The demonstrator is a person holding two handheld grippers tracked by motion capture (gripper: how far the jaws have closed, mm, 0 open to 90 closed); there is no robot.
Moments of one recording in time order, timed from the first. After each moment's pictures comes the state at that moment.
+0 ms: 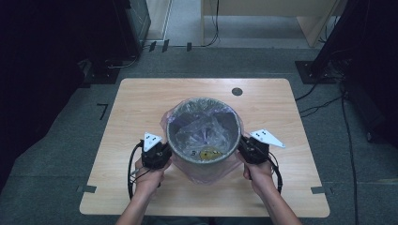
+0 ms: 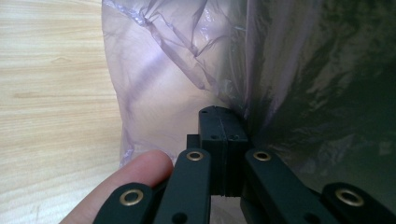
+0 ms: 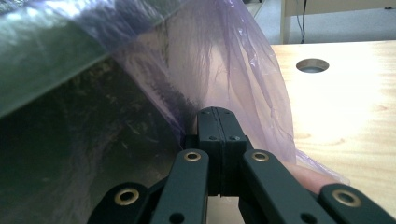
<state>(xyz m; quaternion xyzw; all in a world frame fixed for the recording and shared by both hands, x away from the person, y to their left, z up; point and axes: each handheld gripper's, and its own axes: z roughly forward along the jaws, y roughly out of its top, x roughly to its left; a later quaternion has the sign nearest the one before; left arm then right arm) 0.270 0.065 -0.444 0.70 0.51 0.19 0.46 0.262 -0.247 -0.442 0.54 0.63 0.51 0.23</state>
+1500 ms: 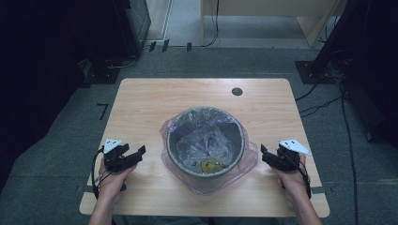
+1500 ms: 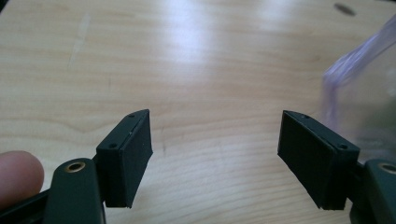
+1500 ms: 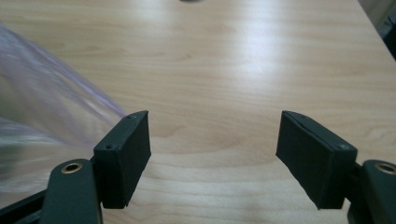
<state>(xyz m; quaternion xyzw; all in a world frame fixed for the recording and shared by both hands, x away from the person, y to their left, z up) 0.284 0.185 -0.484 0.67 0.58 0.20 0.41 0.256 -0.346 -0.497 0.60 0.64 0.37 0.29</state>
